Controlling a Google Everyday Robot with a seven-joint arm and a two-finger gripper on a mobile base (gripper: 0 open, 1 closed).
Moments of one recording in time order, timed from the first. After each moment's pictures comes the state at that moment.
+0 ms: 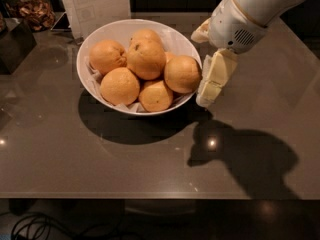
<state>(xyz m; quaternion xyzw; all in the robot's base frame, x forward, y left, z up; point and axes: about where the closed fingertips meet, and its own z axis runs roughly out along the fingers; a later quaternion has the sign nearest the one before) 0.521 -0.085 0.951 -0.67 0.69 0.11 0.23</state>
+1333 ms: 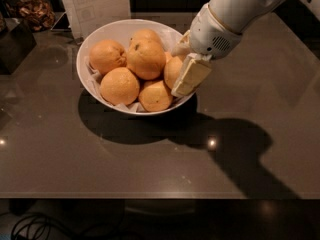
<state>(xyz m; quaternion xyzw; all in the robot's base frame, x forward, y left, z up) 0.530 -0.049 0.927 -0.69 0.67 0.15 0.21</state>
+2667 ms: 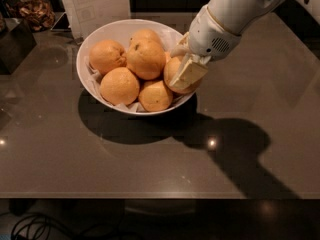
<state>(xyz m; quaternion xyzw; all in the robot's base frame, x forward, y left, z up) 0.531 -0.047 0.923 -0.70 0.67 0.14 0.21</state>
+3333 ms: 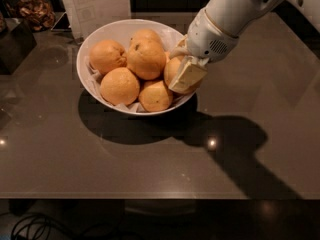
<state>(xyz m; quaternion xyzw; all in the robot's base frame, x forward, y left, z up) 0.530 -0.047 0.918 -0.70 0.67 0.15 0.20</state>
